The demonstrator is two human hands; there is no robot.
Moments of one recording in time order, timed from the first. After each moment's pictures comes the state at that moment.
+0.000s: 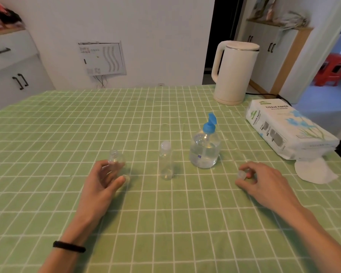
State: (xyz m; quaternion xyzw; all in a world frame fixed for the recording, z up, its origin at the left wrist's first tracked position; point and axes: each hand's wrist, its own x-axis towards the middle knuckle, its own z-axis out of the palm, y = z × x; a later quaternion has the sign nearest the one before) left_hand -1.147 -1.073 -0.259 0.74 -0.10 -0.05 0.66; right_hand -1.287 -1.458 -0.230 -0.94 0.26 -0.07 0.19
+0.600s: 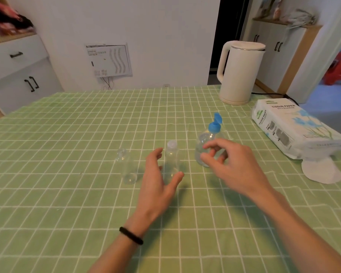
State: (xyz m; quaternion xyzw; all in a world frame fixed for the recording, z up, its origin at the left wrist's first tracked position) left_hand -1.191 -1.174 -0.234 0.82 -0.22 0.03 0.52; right_hand -1.249 -1.378 -0.180 -0.90 0.09 -0.19 0.37
